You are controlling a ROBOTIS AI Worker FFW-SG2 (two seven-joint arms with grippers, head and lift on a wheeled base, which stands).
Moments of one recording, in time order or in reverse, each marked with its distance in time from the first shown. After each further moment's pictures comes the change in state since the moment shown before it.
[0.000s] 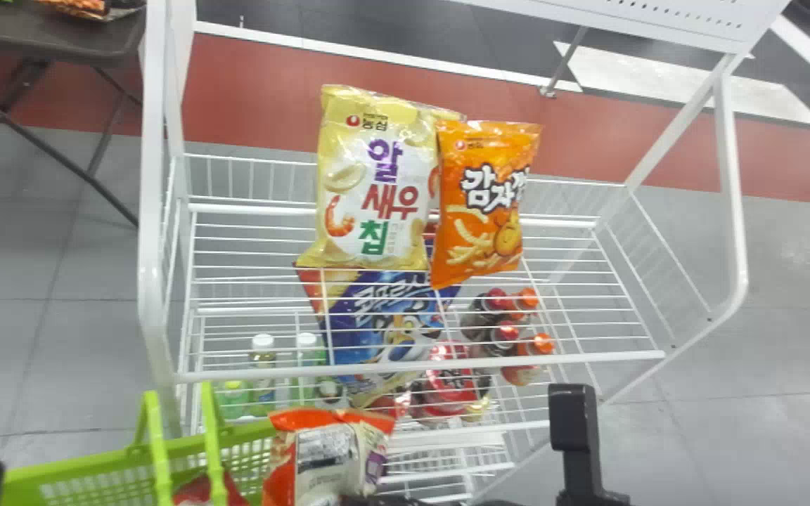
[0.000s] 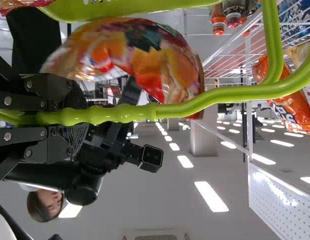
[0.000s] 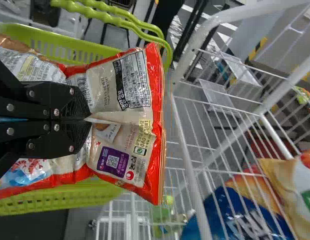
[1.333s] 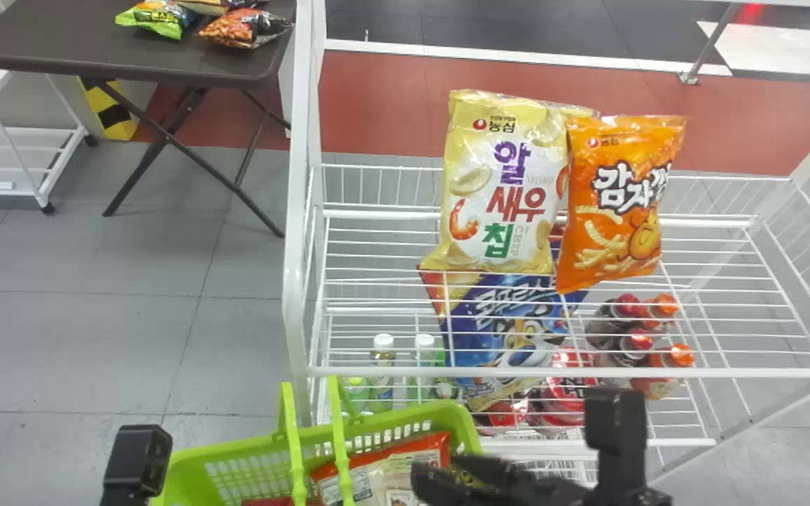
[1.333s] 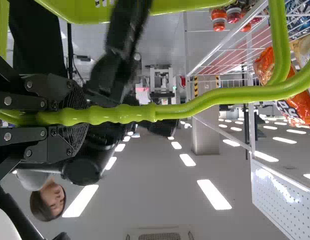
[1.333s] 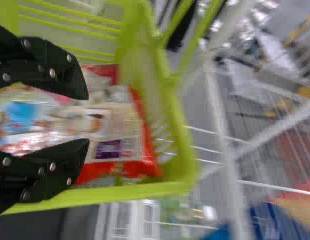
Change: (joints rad) left arm 0.004 0.002 0.000 -0.013 -0.001 0.000 -0.011; right arm -0.029 -0.044 0.276 0.155 0.321 -0.421 -0.060
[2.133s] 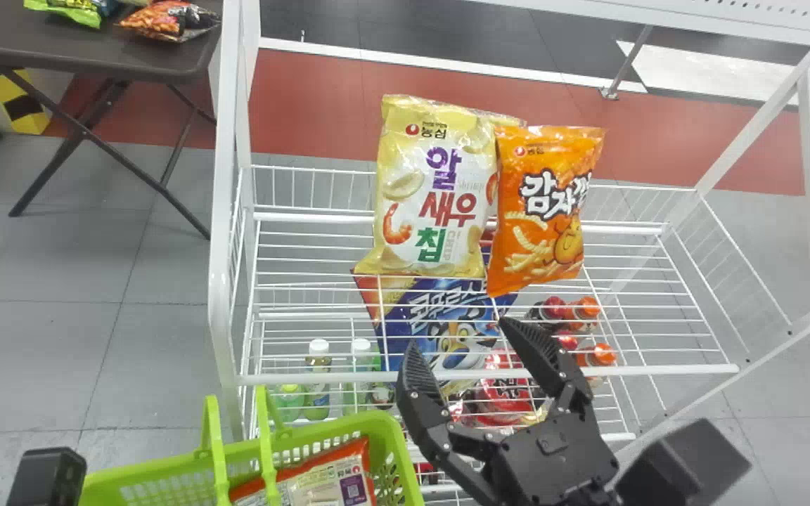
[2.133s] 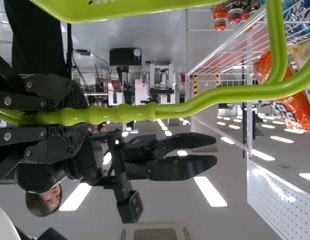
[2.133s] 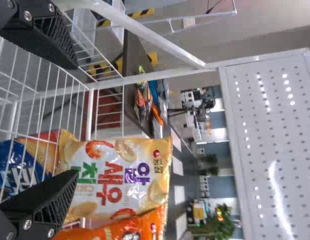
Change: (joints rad) left arm -0.010 -0.001 -0.003 0.043 -0.017 0.000 -0.038; right arm 0.261 0.003 0.140 -0.042 0.366 -0.982 -0.182
